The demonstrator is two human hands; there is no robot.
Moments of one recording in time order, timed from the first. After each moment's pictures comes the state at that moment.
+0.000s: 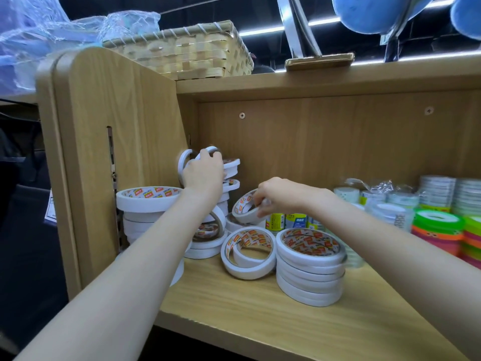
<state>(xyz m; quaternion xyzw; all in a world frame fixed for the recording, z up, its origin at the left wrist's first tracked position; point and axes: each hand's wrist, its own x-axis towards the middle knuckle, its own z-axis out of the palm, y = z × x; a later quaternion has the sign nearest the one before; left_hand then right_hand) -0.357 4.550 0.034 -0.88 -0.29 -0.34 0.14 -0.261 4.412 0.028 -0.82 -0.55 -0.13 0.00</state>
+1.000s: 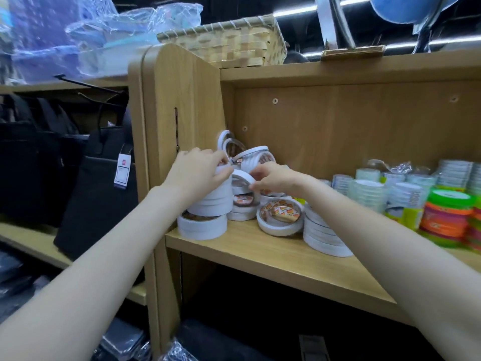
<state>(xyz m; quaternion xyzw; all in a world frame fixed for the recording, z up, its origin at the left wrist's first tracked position) -0.488 4.565 0.010 -0.91 -0.15 -0.37 0.13 -0.338 4.448 0.013 -0.81 -0.52 0.04 0.27</state>
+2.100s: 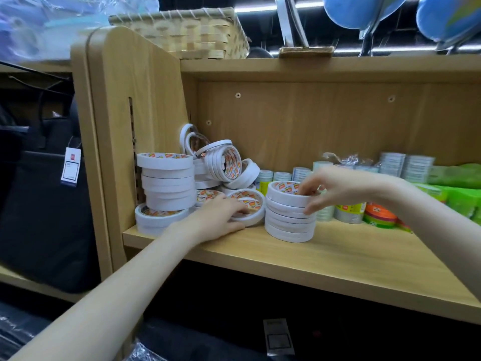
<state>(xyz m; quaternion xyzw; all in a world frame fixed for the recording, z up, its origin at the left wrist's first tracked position) -0.435 4.507 -0.059 -0.98 0.03 -0.17 -0.05 -0.348 4.280 0.029 -0.85 -0.53 -0.04 0.05</state>
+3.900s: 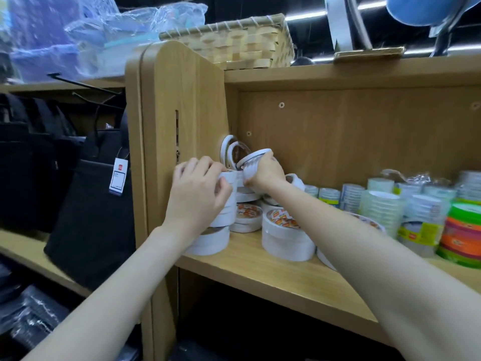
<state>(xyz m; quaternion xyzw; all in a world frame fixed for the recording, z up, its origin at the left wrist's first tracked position) -0.479 4.566 -0.028 -0.80 -0.12 -0.57 0.11 -0.320 4.510 0.014 -0.87 -0.34 -0.09 0.36</state>
